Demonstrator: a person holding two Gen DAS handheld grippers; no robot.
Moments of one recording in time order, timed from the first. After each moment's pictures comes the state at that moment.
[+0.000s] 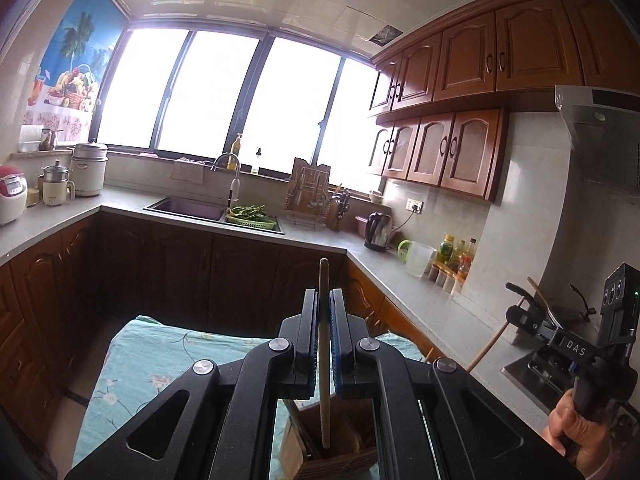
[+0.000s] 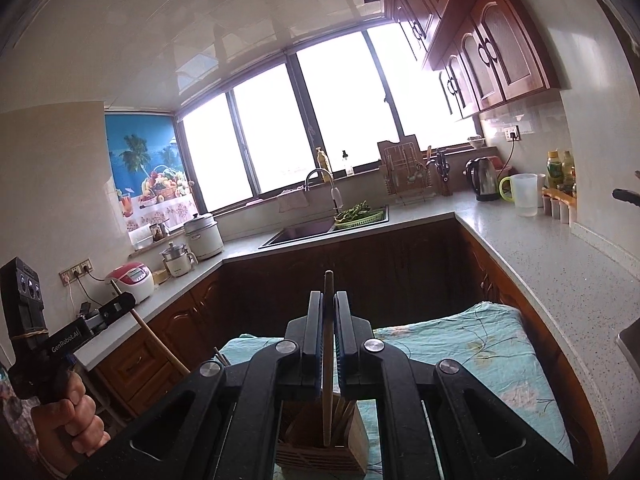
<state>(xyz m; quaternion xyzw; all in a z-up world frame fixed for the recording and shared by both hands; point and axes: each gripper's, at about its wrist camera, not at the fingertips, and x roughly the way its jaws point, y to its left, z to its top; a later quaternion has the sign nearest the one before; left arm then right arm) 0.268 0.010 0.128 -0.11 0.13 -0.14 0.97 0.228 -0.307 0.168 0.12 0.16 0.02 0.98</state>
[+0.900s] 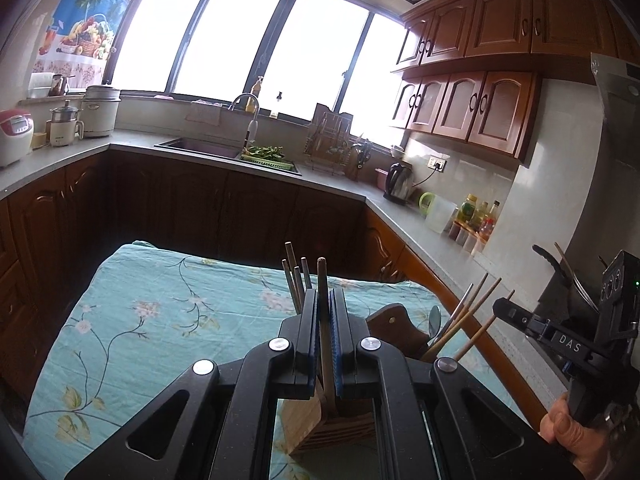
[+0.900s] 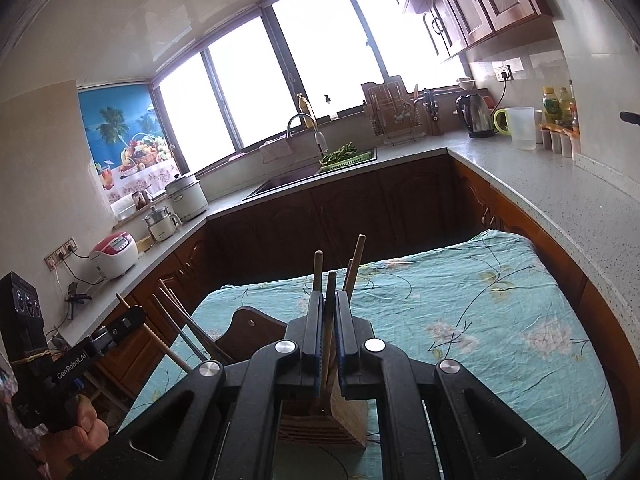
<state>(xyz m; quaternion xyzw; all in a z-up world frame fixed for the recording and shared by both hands) 0.328 -0.013 0.049 -0.14 0.21 -0.13 0.96 0.268 -0.312 0.078 0.14 0.25 0.01 0.96</state>
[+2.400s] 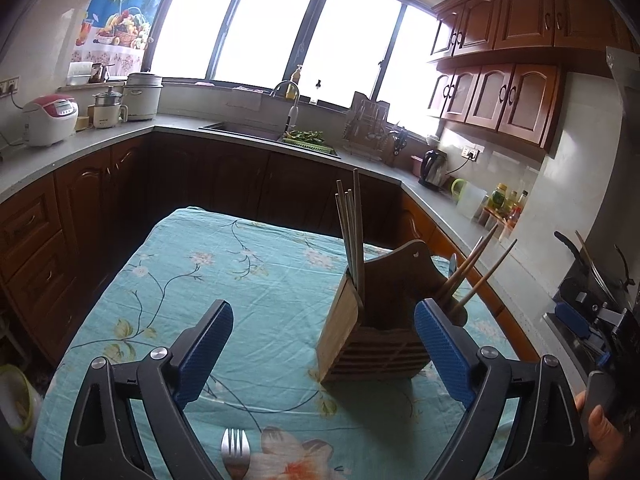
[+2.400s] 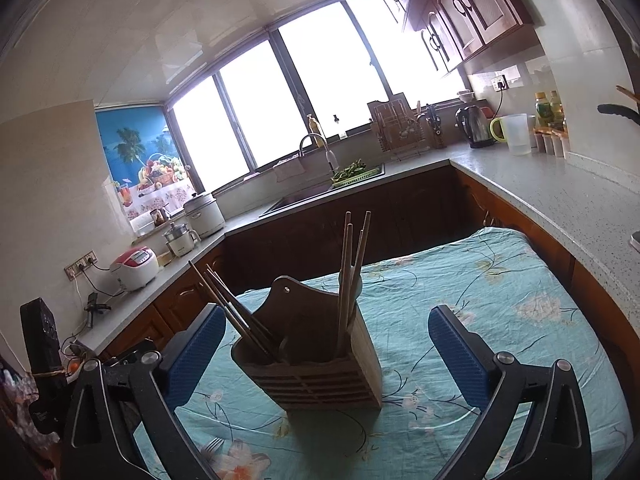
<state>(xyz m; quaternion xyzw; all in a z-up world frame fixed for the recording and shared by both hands) 0.225 -0.010 0.052 -0.13 0.25 -0.06 0.96 0.187 -0.300 0.079 0.16 0.20 0.02 0.97</state>
